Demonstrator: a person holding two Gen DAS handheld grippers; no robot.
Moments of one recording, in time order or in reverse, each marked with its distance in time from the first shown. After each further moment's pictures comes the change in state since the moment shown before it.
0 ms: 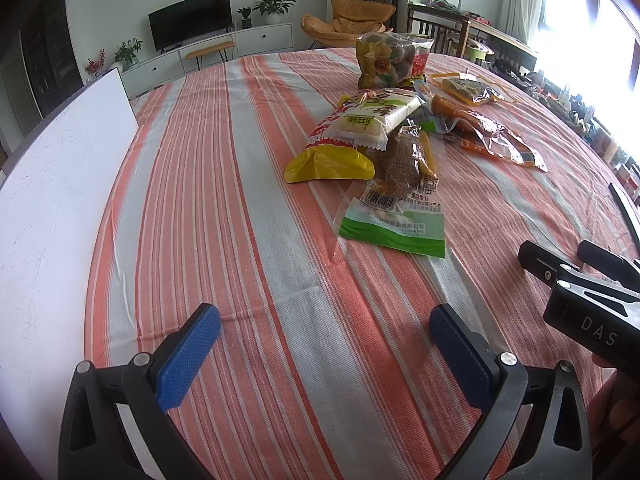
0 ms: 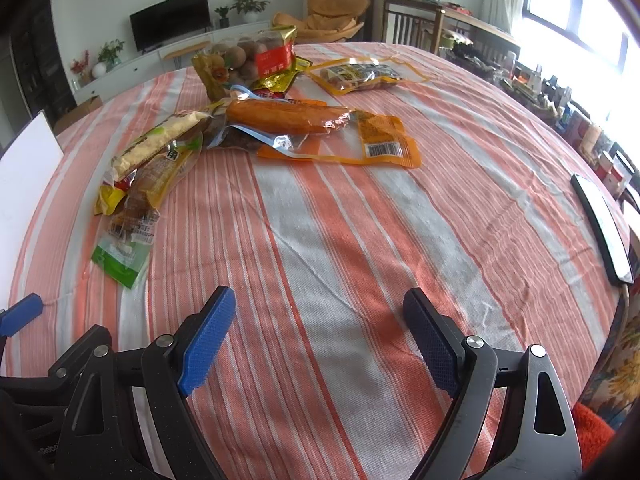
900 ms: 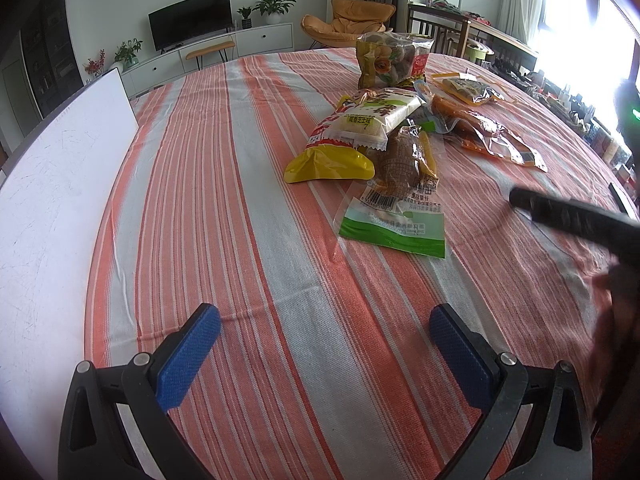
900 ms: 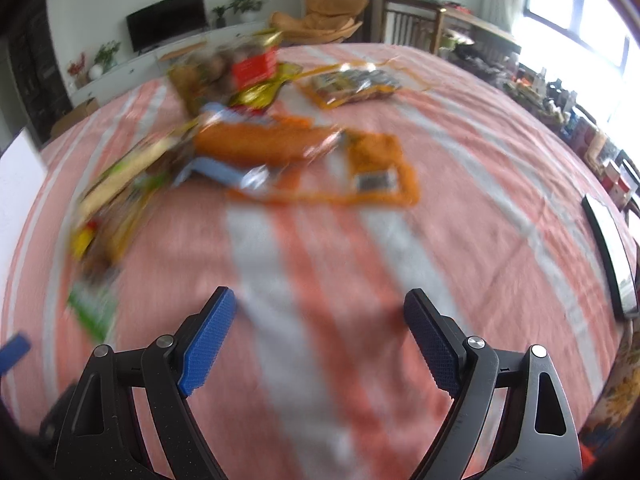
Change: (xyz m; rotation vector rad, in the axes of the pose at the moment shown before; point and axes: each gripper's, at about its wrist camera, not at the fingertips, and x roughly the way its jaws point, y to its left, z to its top) left arm 0.000 0.000 0.000 0.000 0.000 0.000; right arm 0.029 -0.020 0.037 0.017 0.000 -0.010
